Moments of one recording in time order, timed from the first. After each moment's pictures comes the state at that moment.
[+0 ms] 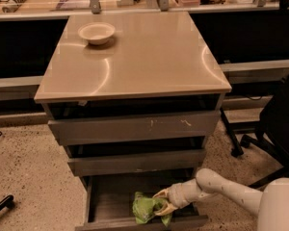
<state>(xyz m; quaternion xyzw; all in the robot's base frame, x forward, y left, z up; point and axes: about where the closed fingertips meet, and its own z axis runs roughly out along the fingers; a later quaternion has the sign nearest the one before) 0.472 -0.061 0.274 -0.67 0.57 0.33 0.34</state>
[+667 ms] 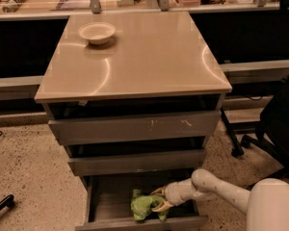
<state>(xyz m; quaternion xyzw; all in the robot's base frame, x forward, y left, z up) 0.498 -0.051 0.242 -0.68 0.56 0.31 0.36</state>
